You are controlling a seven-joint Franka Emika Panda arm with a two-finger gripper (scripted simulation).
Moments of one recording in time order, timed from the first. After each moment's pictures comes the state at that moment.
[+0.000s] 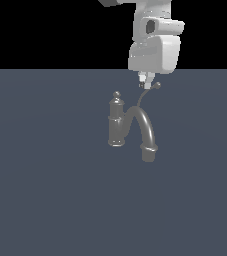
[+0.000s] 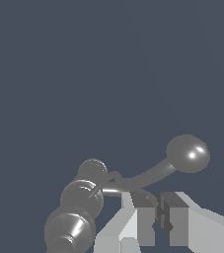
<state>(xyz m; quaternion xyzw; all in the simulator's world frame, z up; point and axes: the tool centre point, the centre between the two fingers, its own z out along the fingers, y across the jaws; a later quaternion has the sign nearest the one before) 0.003 -0.094 0.243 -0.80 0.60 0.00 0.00</state>
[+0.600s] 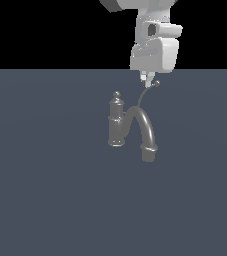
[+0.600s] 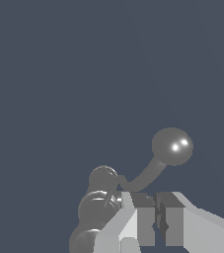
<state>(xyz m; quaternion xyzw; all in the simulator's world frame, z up) 0.033 -0.104 0.243 -0.80 0.60 0.00 0.00</state>
